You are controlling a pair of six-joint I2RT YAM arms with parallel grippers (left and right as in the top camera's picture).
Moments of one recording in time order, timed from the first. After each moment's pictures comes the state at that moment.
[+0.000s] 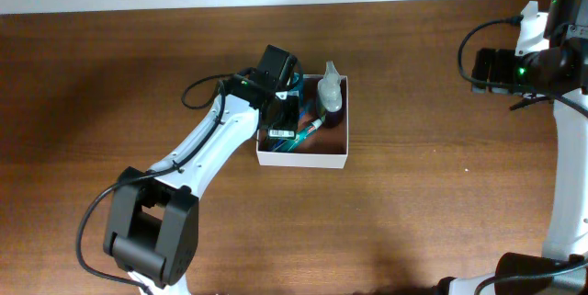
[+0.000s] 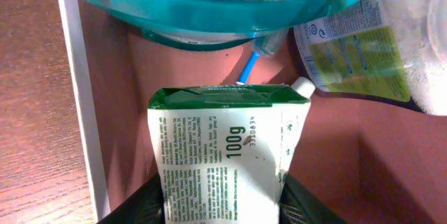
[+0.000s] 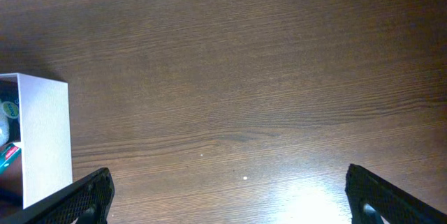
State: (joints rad) left arm -0.48 1.91 1.49 -0.76 0.03 -0.33; right arm -0.24 1.61 1.82 -1.25 -0.02 -0.07
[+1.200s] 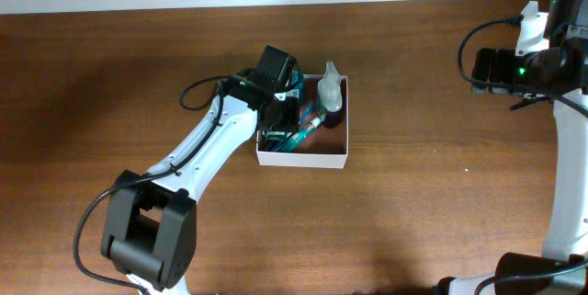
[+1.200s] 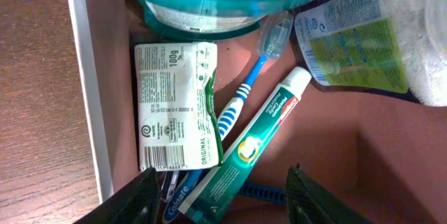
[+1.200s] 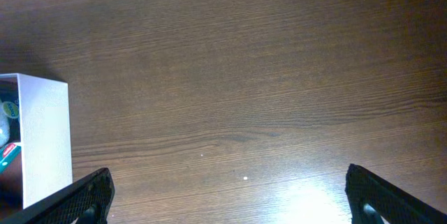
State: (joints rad) left arm -0.48 1.89 1.49 -0.77 0.03 -0.34; right arm -0.24 1.61 1.82 -1.25 -0.02 -0.07
